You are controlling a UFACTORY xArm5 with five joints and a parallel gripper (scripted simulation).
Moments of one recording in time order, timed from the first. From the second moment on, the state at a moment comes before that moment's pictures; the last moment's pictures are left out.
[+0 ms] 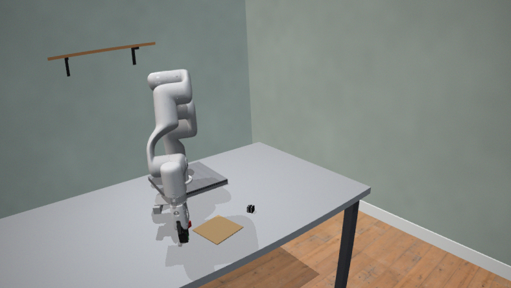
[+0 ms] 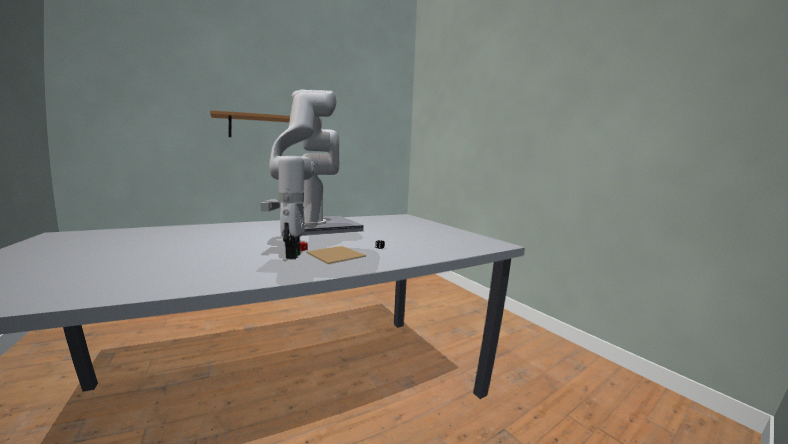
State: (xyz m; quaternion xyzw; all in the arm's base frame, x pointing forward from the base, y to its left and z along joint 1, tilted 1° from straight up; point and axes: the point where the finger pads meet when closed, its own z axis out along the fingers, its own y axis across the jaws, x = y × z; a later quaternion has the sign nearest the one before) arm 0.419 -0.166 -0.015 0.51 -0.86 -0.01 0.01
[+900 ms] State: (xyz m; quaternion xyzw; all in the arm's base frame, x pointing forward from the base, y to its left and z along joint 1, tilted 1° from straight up) arm 0.422 -0.167 0.074 0.51 -0.86 -0.01 0.01
